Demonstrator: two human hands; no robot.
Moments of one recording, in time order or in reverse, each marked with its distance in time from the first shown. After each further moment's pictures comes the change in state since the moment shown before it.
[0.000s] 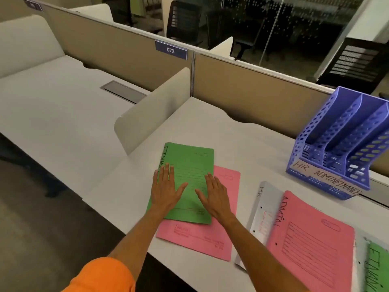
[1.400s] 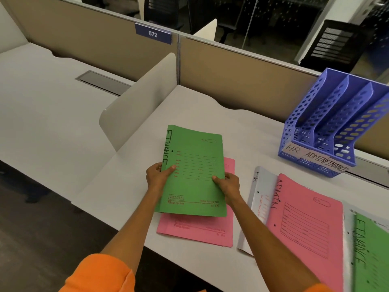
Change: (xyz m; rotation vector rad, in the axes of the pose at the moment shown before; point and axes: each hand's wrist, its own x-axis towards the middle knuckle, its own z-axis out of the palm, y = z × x) left_hand 0.033 -0.011 -0.011 -1.338 -0.119 -0.633; right_hand 0.010 0.033 -0.013 1.074 0.154 0.735
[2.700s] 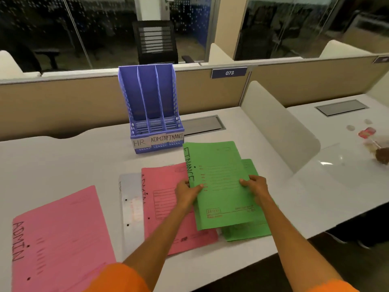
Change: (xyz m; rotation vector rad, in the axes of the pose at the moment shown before) left_hand -0.321 -0.096 0.409 0.433 -0.822 0.079; right_hand -0.136 0.119 -0.519 0.232 0.701 0.121
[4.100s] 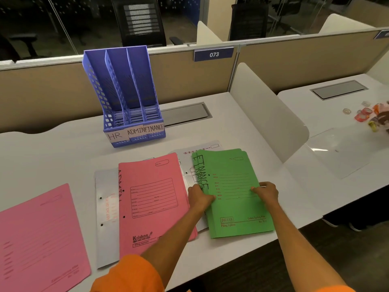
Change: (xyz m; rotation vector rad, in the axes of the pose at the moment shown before) left_hand 0.007 -0.050 0.123 0.462 -0.030 -0.122; right_hand 0.067 0.086 -0.093 -0.342 0.170 0.137
